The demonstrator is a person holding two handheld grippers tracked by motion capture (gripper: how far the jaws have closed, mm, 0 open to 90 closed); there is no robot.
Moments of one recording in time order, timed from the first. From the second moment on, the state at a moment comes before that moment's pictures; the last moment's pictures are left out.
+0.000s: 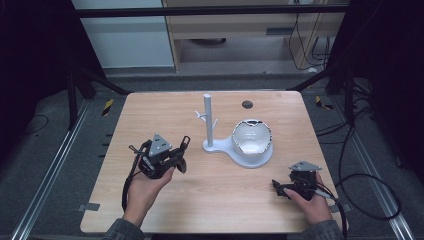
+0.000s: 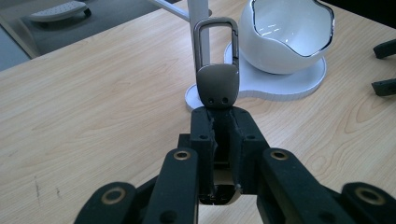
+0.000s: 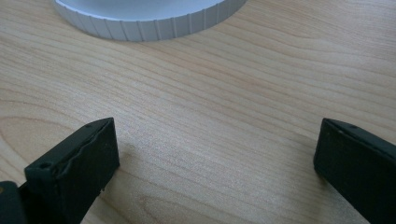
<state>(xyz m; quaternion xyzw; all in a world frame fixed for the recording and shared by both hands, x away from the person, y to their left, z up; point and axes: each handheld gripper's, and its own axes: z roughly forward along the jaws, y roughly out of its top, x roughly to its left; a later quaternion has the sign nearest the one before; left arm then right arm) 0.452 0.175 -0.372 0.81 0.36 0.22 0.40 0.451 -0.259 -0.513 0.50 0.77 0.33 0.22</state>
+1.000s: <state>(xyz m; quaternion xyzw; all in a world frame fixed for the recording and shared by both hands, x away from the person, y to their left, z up) 0.458 0.164 -0.350 0.80 0.36 0.24 0.43 0.451 -0.258 -0.513 0.50 0.77 0.33 0.22</state>
